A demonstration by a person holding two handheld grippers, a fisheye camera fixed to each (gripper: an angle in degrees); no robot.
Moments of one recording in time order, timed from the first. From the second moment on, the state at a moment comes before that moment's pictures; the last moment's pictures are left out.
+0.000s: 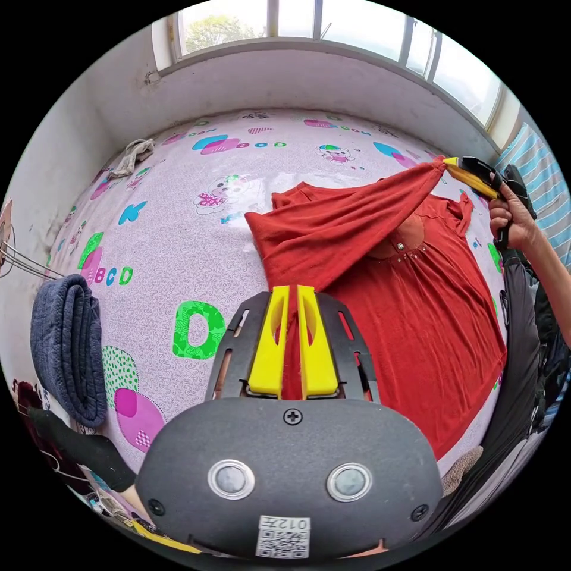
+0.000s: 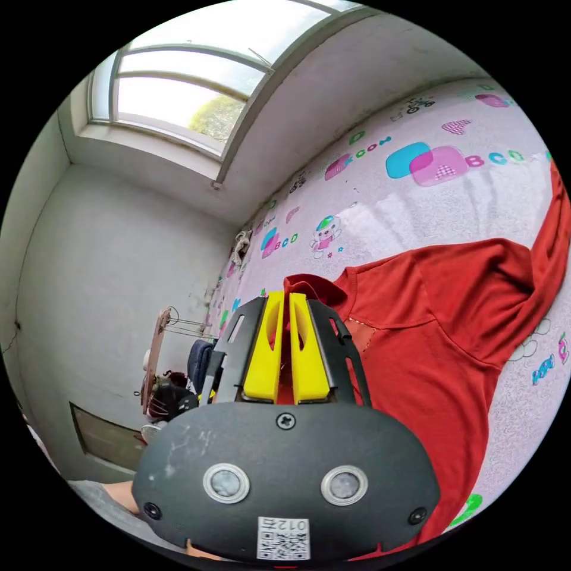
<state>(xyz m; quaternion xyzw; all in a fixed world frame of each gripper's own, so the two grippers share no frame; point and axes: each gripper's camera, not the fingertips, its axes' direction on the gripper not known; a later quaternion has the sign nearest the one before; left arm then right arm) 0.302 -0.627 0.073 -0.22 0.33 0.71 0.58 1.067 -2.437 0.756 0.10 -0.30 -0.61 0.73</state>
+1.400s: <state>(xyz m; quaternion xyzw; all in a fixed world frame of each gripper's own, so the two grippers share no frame) 0.266 -0.693 0.072 -0.26 0.44 0.65 0.56 1.090 -2.092 1.050 -0.06 -0.02 -0.76 0.64</state>
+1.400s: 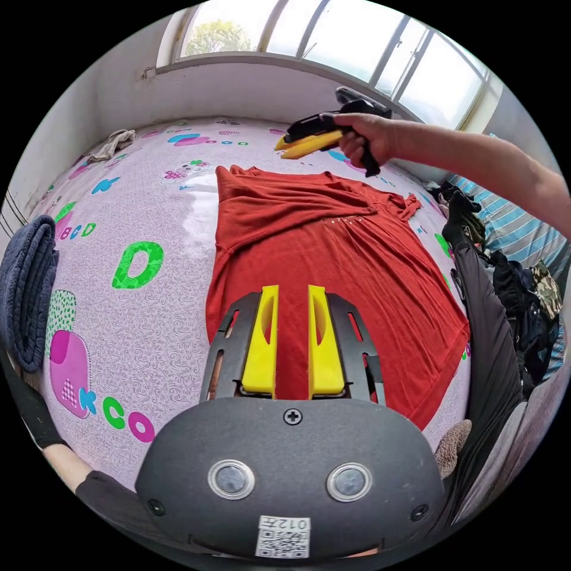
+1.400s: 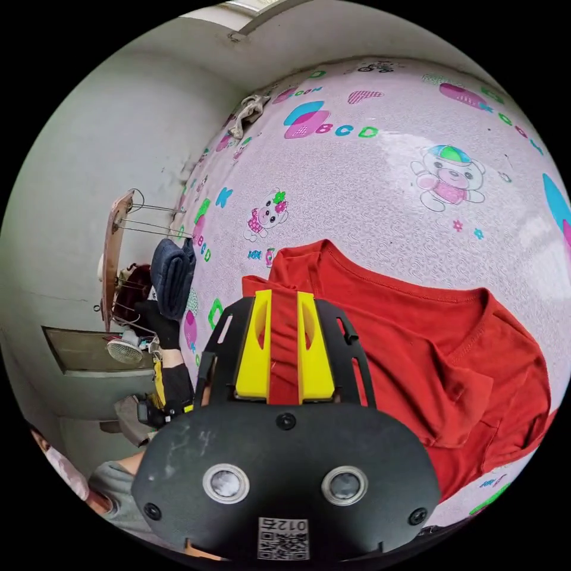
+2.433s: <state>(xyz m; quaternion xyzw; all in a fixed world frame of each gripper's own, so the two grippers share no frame) 0.391 -0.755 0.089 -0.28 0.42 0.58 0.64 1.251 -1.952 1.256 0.00 0.16 -0.86 0.49</state>
